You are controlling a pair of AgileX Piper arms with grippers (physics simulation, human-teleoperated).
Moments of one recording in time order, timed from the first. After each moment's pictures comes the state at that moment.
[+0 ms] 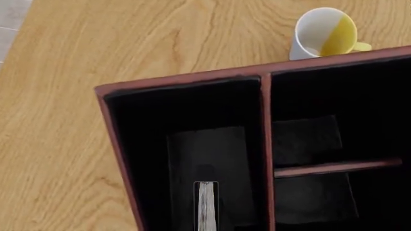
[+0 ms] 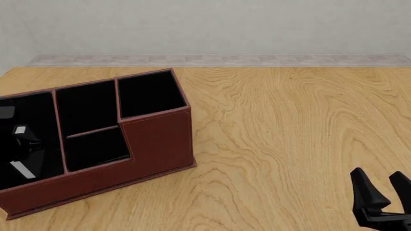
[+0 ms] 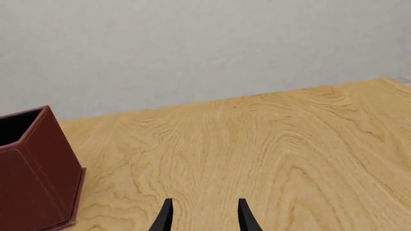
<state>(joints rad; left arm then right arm) 0.36 1.18 -0.71 0.42 0.16 -0.01 0.13 0.00 -0.08 0.15</state>
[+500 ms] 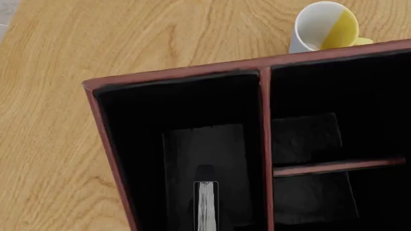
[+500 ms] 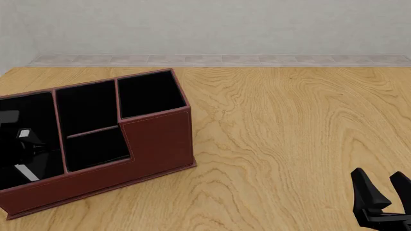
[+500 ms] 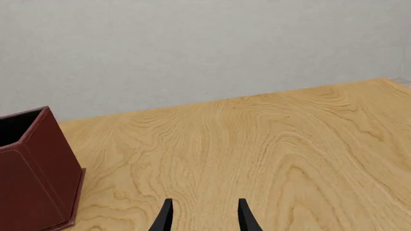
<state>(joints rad) 0.35 1.20 -0.68 0.38 0.15 -0.01 0.13 0.00 -0.08 0.15</state>
